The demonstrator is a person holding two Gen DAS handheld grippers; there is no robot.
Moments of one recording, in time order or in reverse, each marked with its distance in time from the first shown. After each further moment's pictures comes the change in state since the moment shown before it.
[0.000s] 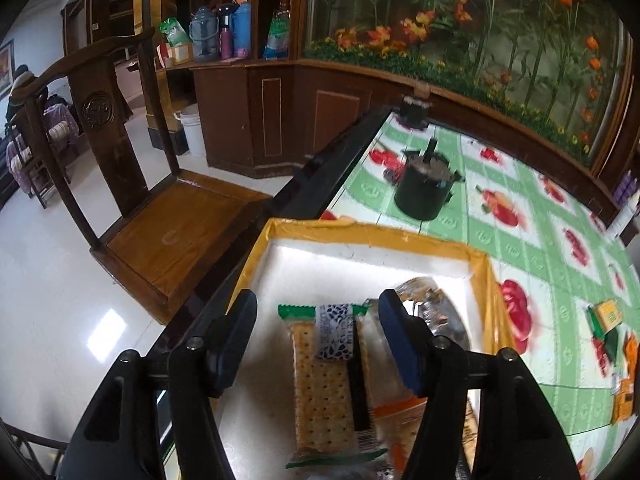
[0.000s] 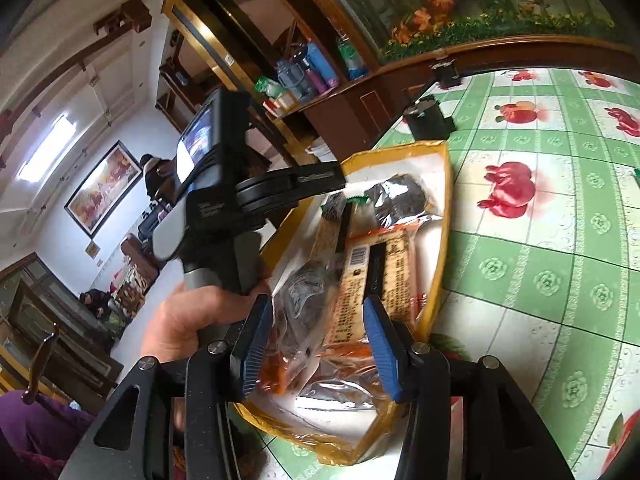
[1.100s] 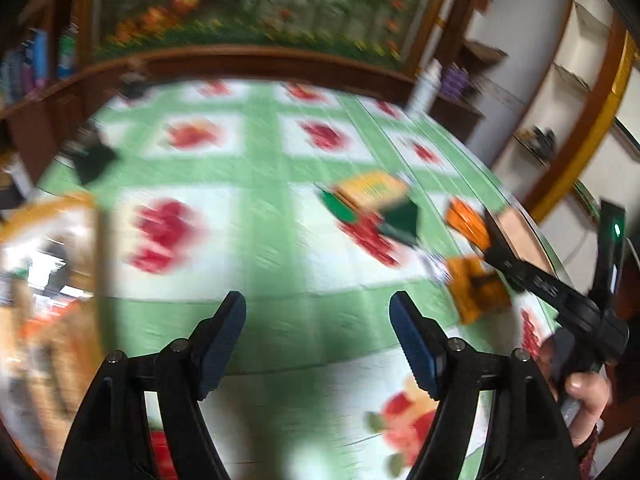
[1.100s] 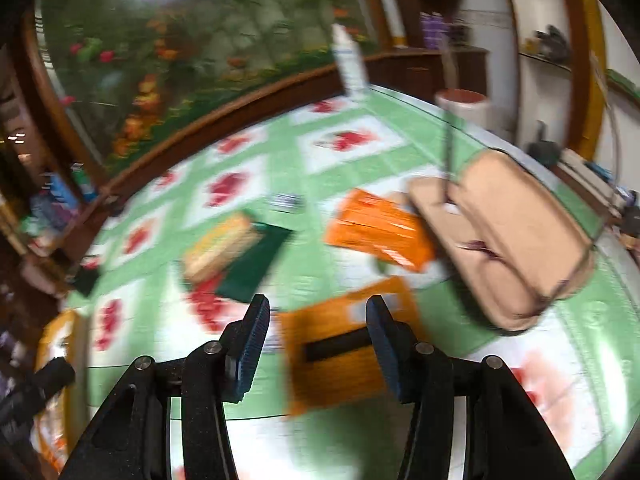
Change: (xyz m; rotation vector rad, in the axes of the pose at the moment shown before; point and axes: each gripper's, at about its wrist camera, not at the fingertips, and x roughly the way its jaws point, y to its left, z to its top) left arm -0.057 -0.236 -0.094 0.389 0.177 -0.558; right arm -0.220 -0.214 -0.008 0.452 -0.242 -0.911
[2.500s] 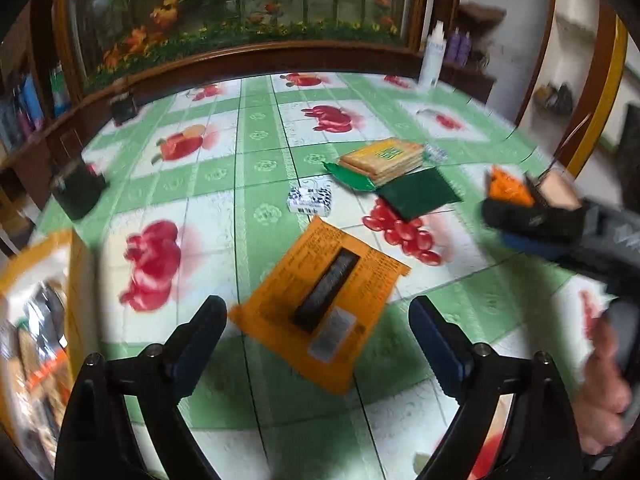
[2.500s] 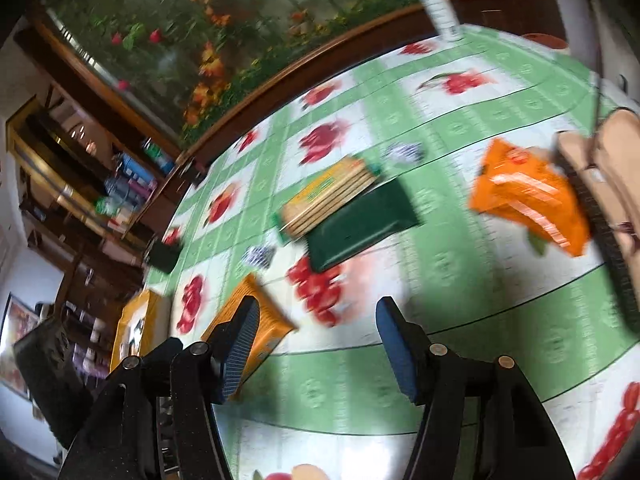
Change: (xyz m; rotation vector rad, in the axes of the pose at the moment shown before) left arm 0.043 -0.004 0.016 0.165 0.013 0.190; right arm 0.032 0.030 0.015 0.050 0.144 0.431
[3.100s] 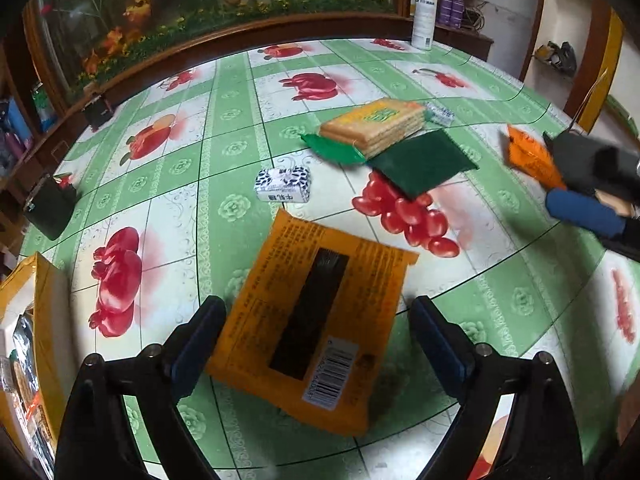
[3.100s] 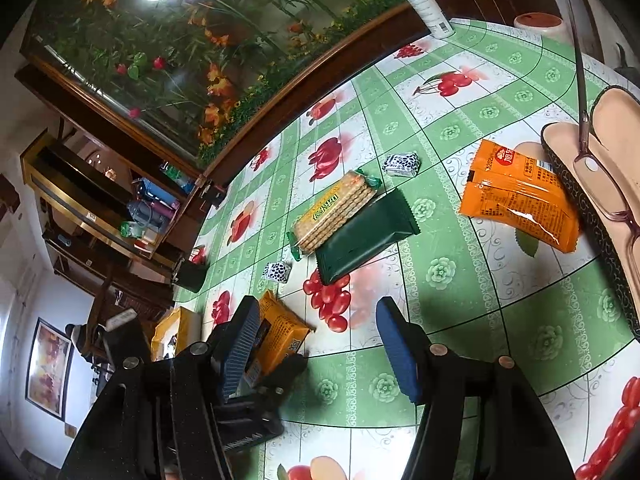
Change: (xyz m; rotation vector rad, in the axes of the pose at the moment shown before) left arm 0.042 -0.017 0.002 0.061 0.079 0.004; right arm -0.012 -0.005 0.004 0.054 0.002 0.103
